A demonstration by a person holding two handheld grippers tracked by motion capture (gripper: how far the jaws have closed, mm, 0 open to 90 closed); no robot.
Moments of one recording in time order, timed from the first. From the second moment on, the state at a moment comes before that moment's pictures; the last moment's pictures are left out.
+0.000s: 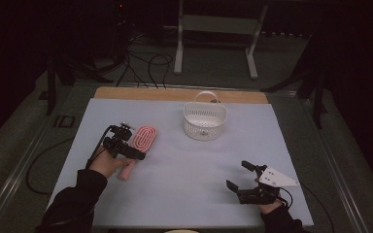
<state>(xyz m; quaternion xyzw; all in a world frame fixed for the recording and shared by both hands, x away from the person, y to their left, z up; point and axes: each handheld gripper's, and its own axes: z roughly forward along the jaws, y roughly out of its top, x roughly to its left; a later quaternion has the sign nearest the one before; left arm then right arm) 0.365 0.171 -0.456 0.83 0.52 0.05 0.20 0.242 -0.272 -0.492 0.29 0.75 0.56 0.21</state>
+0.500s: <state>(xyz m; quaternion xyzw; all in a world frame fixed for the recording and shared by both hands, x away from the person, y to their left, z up) 0.373 0.164 -0.462 0.84 0.51 0.04 0.17 0.241 -0.273 -0.492 0.29 0.74 0.56 0.20</state>
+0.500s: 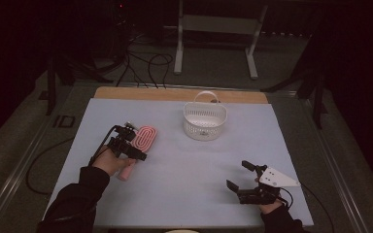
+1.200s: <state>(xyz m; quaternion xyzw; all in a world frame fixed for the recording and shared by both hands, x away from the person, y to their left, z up) 0.378 0.162 -0.477 0.84 0.52 0.02 0.14 0.240 -0.273 -0.491 0.29 0.74 0.56 0.21</state>
